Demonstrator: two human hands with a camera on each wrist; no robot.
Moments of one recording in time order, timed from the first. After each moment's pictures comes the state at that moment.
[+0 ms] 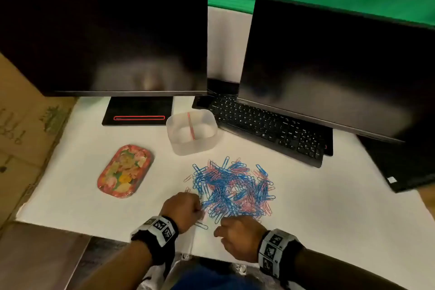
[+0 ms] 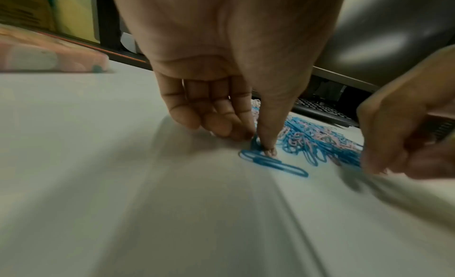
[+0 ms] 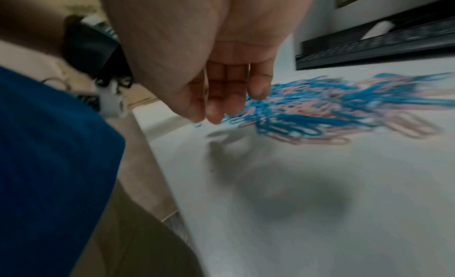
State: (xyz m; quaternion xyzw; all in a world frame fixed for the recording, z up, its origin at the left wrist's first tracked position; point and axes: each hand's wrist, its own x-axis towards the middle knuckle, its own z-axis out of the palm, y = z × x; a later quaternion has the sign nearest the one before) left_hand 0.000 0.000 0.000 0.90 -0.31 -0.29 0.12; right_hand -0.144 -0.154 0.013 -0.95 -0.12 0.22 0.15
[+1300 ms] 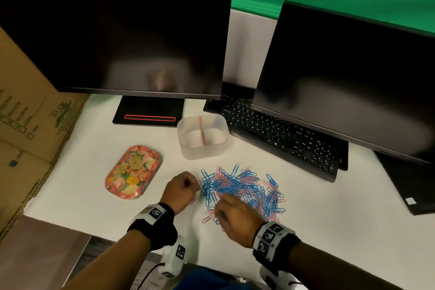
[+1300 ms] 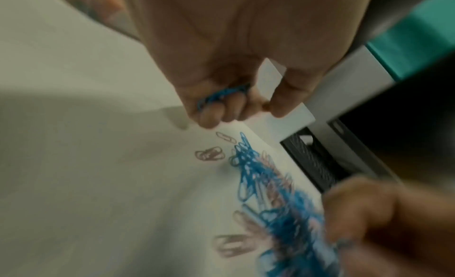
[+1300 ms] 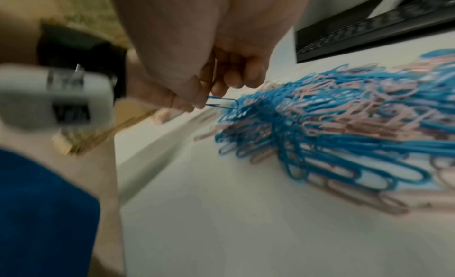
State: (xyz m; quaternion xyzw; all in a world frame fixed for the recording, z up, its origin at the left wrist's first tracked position) left_hand 0.048 -0.003 0.004 0.82 -0.08 -0.31 0.47; right_hand -0.090 -0.158 0.009 -0.95 -0.03 0.09 0.30
